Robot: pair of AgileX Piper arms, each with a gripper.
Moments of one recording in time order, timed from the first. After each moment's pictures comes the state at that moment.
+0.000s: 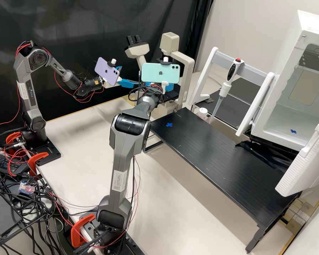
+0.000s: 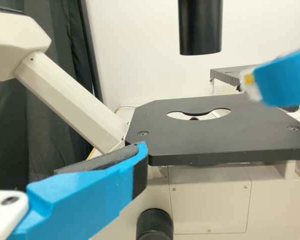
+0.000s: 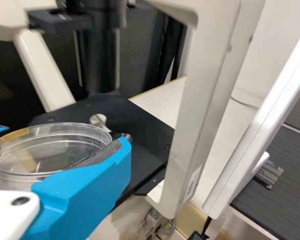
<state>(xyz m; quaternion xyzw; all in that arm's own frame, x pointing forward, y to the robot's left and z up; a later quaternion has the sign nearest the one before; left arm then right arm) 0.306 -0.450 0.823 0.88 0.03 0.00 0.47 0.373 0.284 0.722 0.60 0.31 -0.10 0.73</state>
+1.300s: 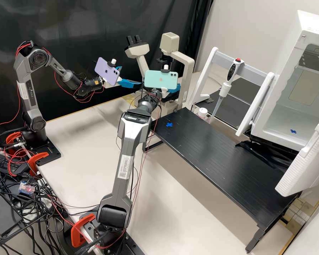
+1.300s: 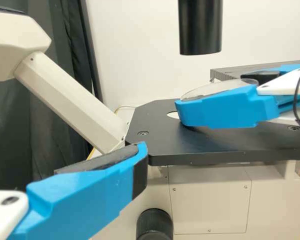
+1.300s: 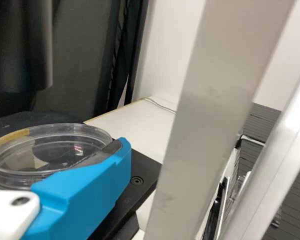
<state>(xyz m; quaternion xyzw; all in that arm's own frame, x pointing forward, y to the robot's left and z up) 0.306 -0.450 0.823 0.88 0.03 0.00 0.47 0.437 0.274 0.621 0.62 0.25 -0.01 0.75</state>
